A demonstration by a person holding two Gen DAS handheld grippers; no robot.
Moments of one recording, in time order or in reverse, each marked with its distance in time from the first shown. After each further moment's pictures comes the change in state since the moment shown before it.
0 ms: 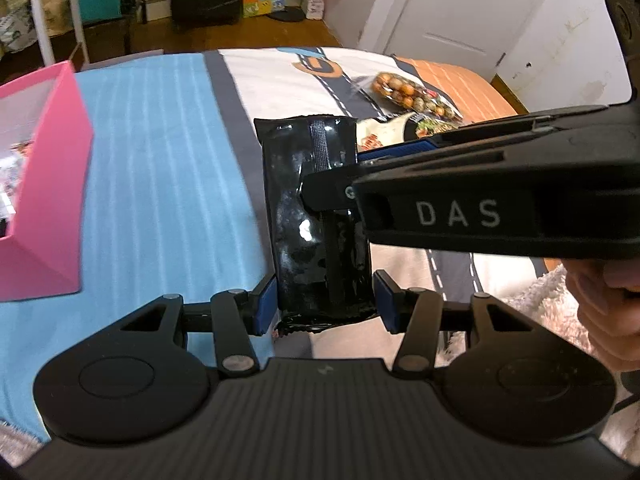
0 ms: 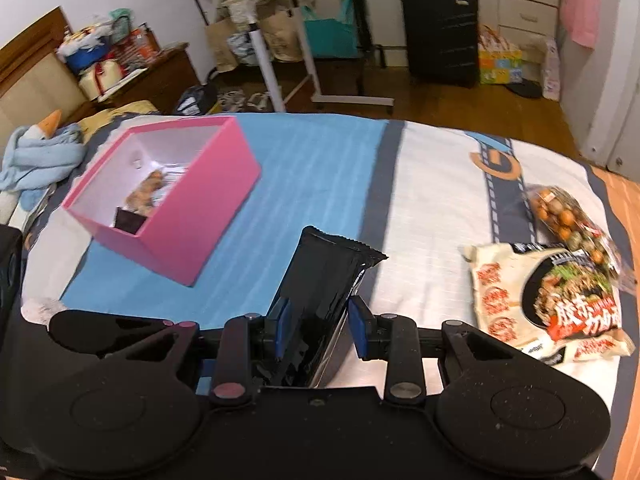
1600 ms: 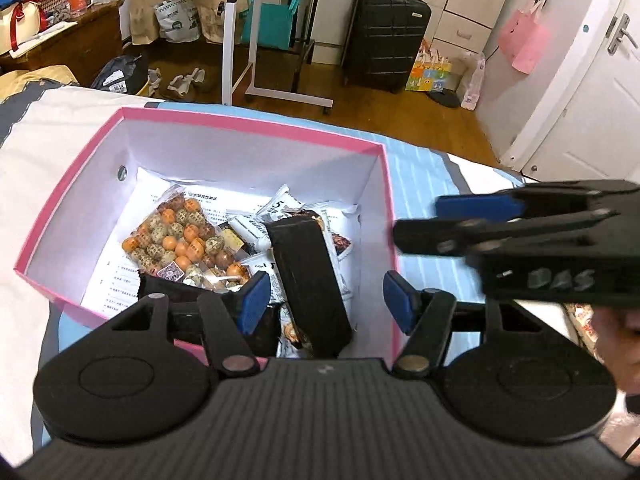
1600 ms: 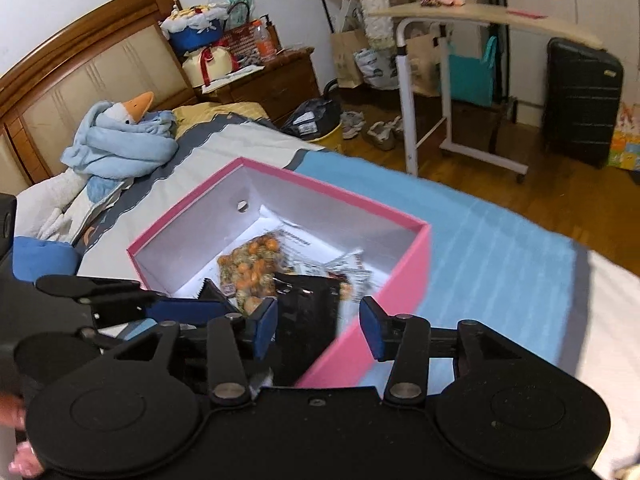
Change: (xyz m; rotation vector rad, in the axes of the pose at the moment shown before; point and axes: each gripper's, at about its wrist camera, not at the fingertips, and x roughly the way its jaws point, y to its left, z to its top) left arm -0.070 0.203 0.031 -0.290 -0.199 0.281; right arm 0.093 0.104 0.117 -0.223 -0.066 0.213
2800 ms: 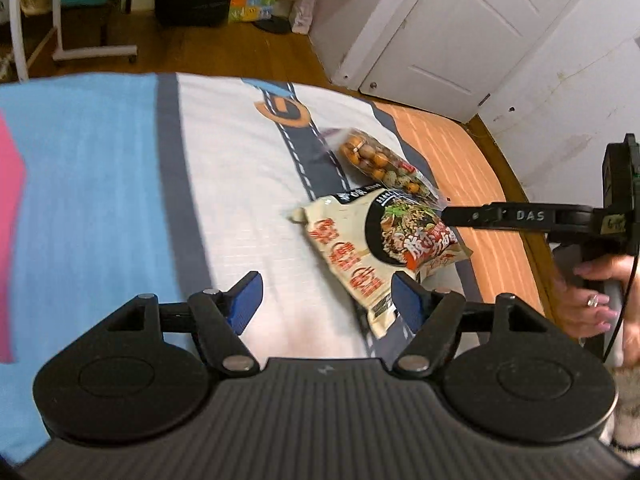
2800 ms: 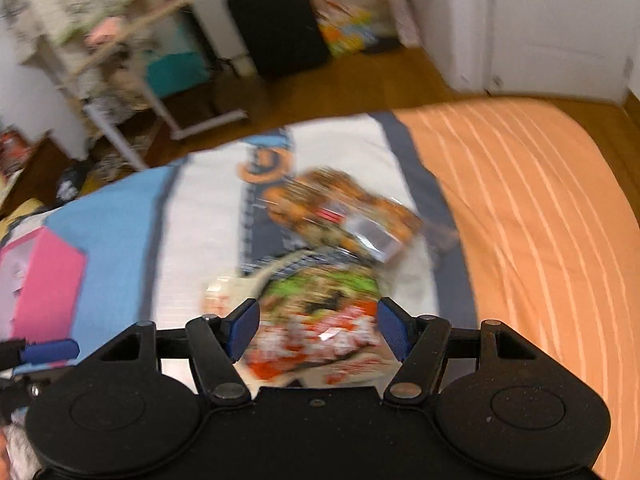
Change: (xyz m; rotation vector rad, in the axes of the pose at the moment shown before) left arm 0.066 -0.256 -0.040 0.151 0.204 -0.414; right arm -0.183 -0.285 -0.196 0.638 0.059 -0.452
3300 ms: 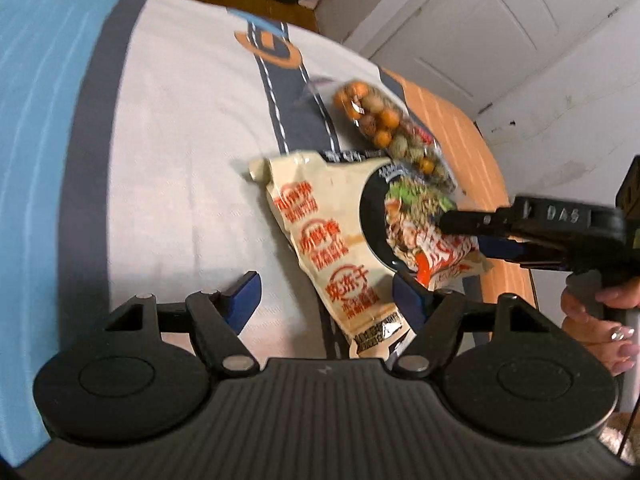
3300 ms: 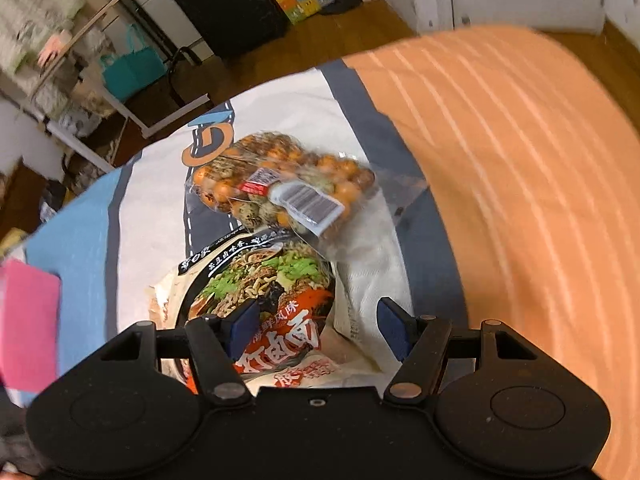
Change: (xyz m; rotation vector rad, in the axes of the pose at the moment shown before) left arm 0.102 0.007 -0.026 -0.142 0.037 -0.087; right arm 0.035 -0.044 0.001 0.182 0.098 0.077
